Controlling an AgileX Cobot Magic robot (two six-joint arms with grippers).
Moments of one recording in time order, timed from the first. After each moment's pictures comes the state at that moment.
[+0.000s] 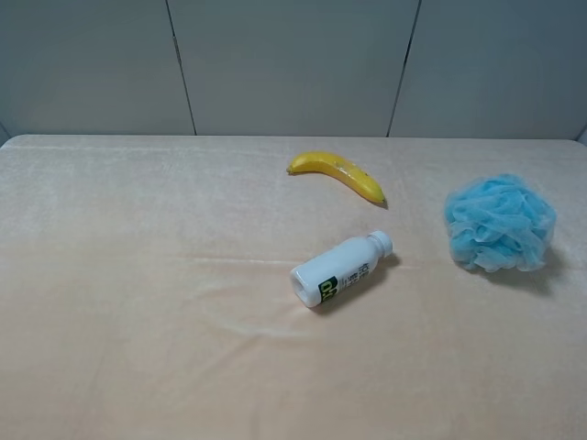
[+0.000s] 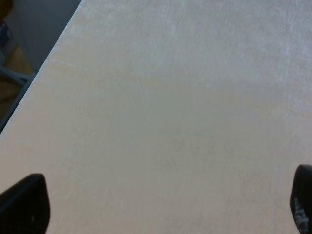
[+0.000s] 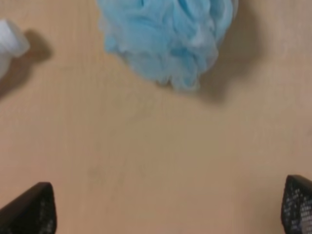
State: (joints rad) left arm 0.23 -0.01 -0.50 0.04 1.06 -0.04; right arm 0.03 0.89 -0.89 0.03 1.18 -0.03
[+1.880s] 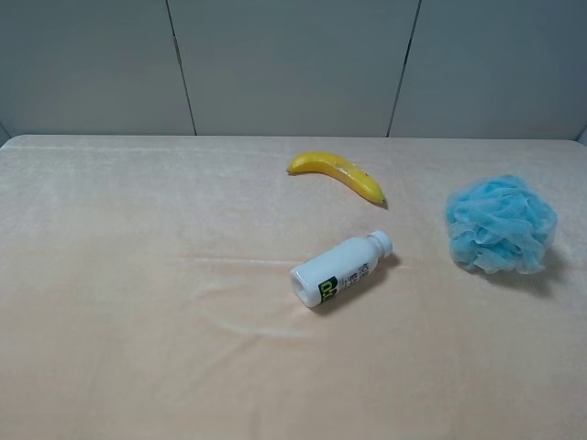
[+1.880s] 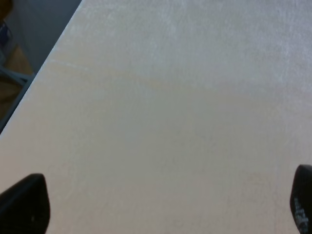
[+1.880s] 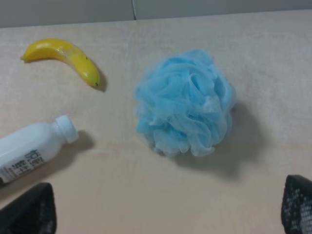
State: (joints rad) left arm 0.23 -0.01 -0.50 0.04 1.06 -0.04; right arm 0.03 0.00 -0.49 0.08 1.02 -0.02
